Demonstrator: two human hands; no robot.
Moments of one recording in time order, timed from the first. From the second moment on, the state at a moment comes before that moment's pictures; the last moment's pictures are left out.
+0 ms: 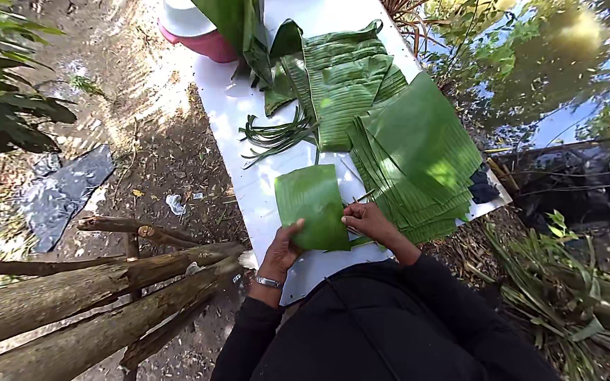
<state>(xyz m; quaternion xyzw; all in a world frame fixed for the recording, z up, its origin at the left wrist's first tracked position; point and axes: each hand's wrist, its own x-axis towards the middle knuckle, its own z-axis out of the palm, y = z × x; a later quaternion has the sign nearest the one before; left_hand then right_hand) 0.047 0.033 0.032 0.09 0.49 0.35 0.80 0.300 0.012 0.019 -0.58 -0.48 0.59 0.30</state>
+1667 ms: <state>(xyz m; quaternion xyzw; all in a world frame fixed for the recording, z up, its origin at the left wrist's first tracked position) 0.030 0.070 -0.004 0.19 0.63 0.44 0.61 0.429 0.073 0.018 -0.81 -0.48 0.01 0.35</state>
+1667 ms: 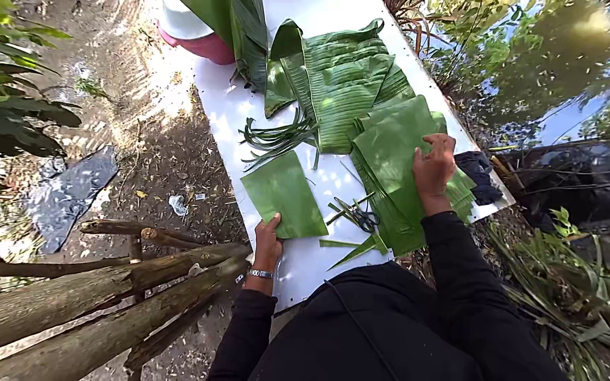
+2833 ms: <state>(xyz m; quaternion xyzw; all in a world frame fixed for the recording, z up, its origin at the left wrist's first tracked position) 0.029 0.067 -0.005 0.20 0.62 0.44 0.61 0.388 0.029 0.053 -0.77 -0.52 0.29 0.22</state>
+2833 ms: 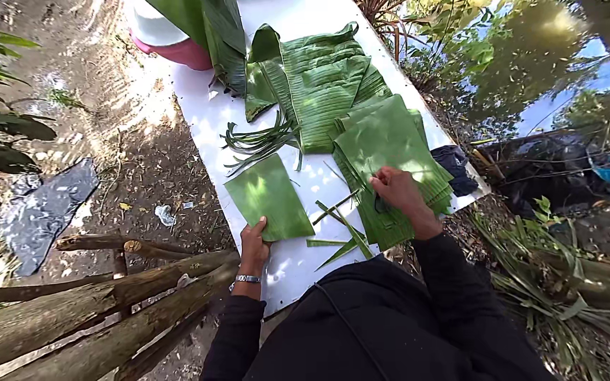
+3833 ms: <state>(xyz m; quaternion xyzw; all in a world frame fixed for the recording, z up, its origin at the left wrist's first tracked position) 0.030 0.067 -0.005 0.20 0.63 0.44 0.61 0.507 -0.110 0.001 -0.85 -0.23 0.37 0.31</state>
